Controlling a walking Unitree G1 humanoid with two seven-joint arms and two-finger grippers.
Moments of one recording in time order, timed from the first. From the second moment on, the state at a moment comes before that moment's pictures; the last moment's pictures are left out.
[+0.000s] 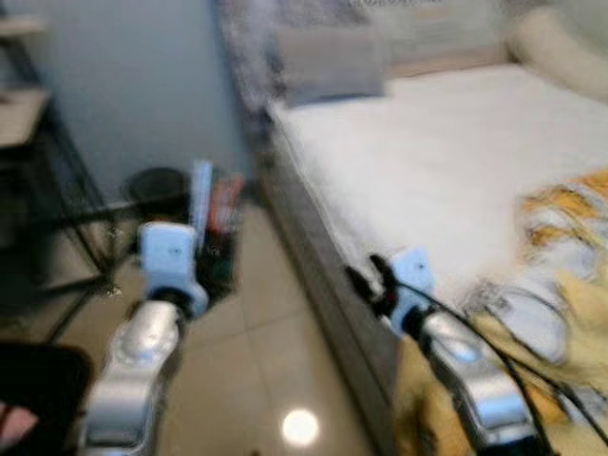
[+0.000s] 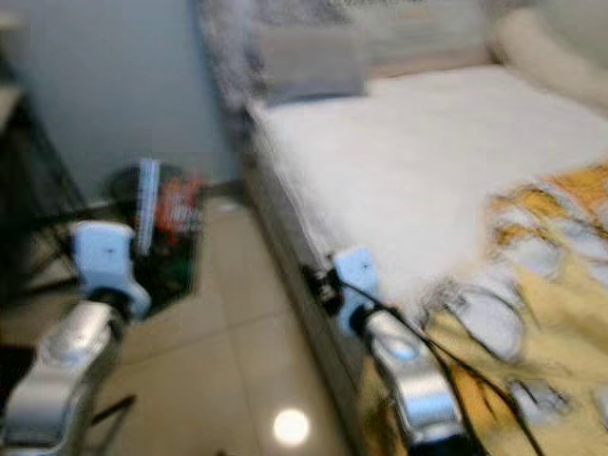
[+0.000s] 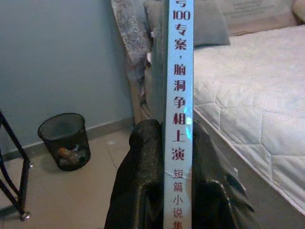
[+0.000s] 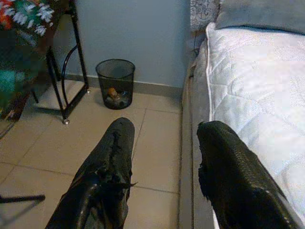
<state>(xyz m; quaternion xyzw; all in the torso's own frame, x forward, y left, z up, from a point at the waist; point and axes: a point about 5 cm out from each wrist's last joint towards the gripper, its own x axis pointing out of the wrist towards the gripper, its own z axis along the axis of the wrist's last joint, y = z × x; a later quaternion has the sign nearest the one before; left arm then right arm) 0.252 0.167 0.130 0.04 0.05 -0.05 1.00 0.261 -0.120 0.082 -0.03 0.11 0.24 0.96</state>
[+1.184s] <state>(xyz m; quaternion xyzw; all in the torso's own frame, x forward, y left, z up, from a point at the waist) 0.257 0.163 0.133 0.03 0.05 -0.07 1.00 0.269 -0.129 0.085 -0.02 0.09 0.21 0.97</state>
